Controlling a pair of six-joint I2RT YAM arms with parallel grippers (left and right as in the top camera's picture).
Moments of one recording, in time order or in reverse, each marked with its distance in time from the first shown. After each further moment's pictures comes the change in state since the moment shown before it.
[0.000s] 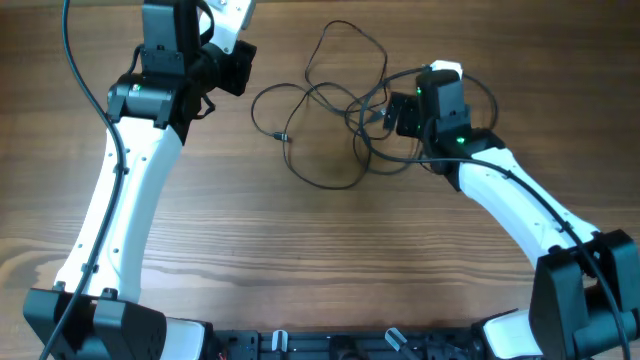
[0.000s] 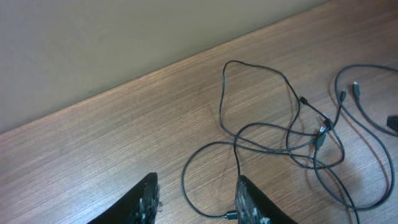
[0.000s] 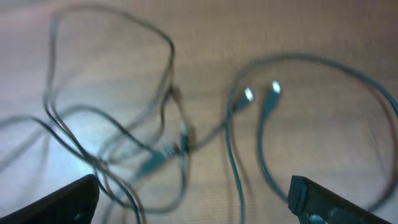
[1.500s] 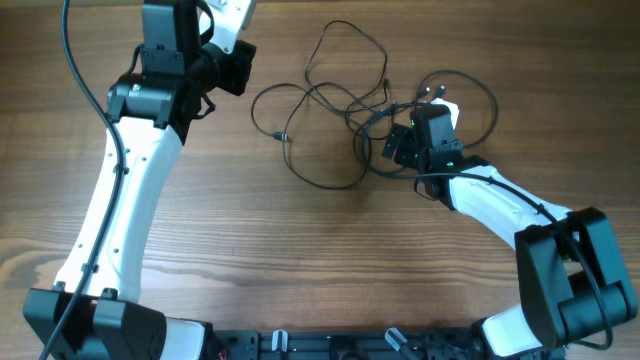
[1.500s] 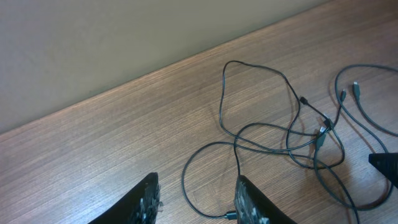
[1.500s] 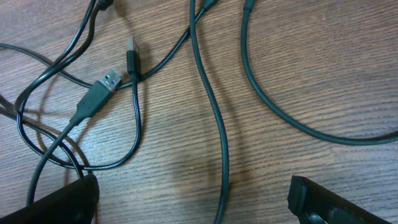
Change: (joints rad) left arm 0.000 0.000 0.000 0.001 0.000 0.000; right arm 0.000 0.070 -0.204 0.108 -0.024 0.148
